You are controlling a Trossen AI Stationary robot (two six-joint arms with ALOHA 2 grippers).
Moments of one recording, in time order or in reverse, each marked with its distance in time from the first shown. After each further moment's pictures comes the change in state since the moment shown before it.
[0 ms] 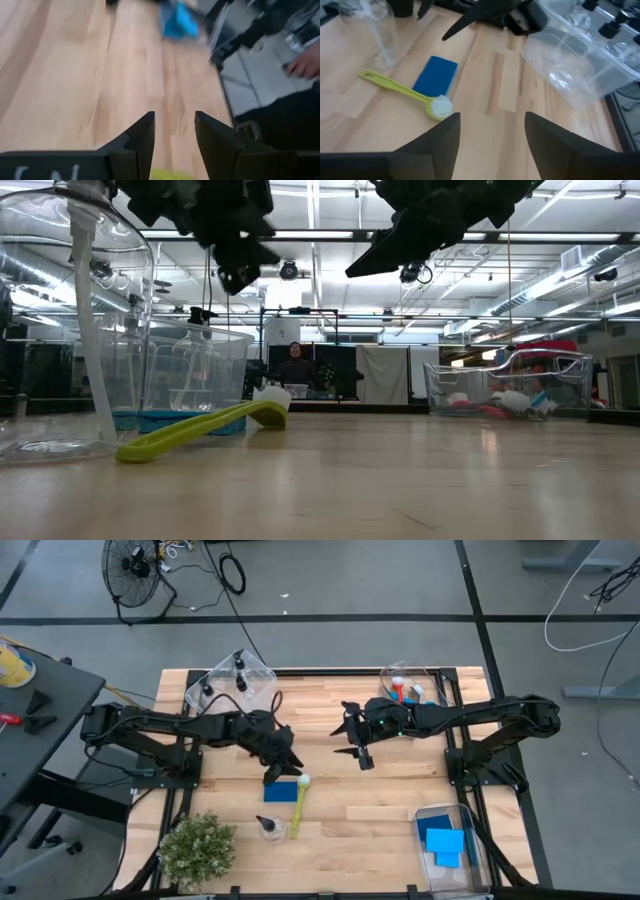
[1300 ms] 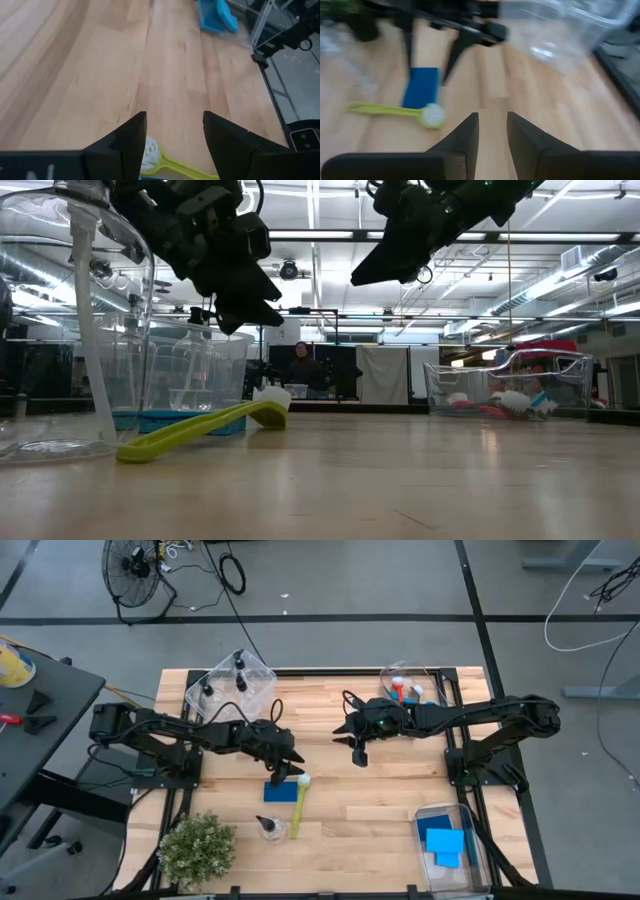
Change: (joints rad) left arm 0.001 0.083 -0.156 0.227 -0.141 0.013; right arm 0.003 0.000 0.000 -0.011 0.118 0.301
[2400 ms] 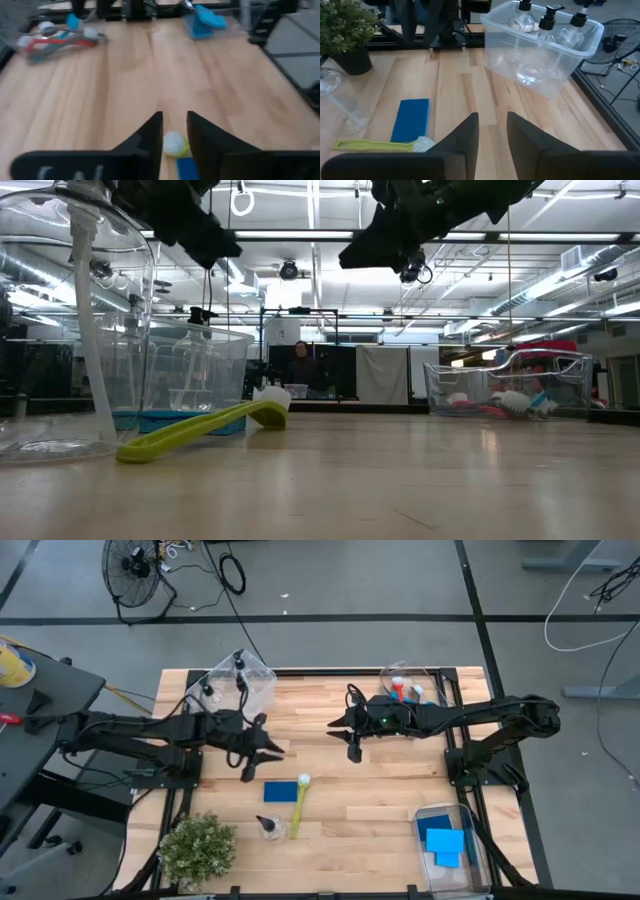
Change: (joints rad) left arm -0.003 -0.397 0.000 -0.313 -0.090 0.403; right arm 0.001 0.000 0.000 0.134 0.052 0.026
